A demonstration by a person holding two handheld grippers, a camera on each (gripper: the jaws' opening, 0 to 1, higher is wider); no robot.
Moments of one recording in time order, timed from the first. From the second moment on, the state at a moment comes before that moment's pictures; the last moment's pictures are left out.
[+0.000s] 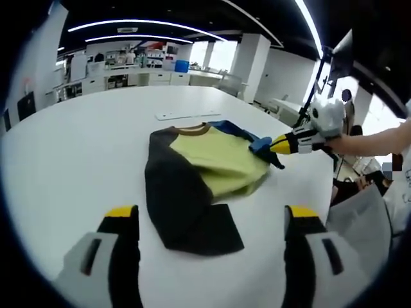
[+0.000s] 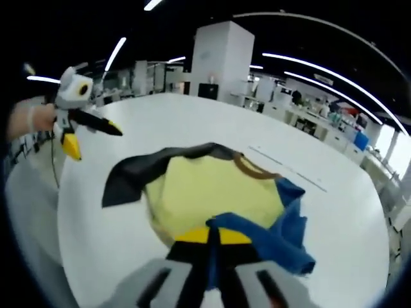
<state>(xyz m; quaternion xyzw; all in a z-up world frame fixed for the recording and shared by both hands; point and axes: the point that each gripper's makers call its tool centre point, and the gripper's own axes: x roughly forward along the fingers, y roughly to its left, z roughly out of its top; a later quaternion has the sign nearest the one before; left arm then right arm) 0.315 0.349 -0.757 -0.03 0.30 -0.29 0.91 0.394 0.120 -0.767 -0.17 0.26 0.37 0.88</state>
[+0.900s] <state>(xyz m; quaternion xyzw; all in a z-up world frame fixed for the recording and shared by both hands) 0.327 0.347 -0.765 -0.03 0.30 -0.28 0.91 0.446 -0.082 -0.752 -0.14 0.31 0.17 0.92</state>
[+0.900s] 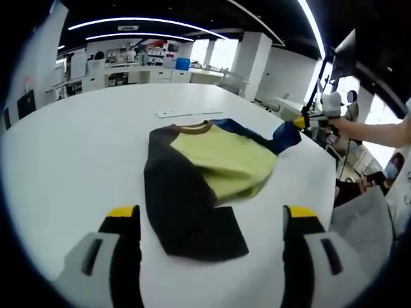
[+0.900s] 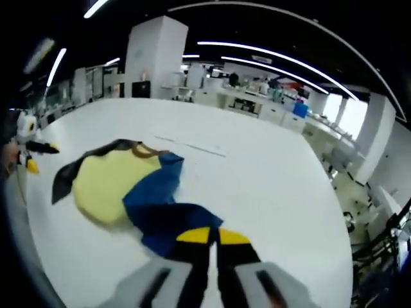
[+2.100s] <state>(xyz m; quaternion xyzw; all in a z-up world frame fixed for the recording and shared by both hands) 0.349 0.362 -0.773 -0.05 0.30 -0.25 0.92 0.477 -0.213 -0.815 -0.17 0.41 0.07 0.90</state>
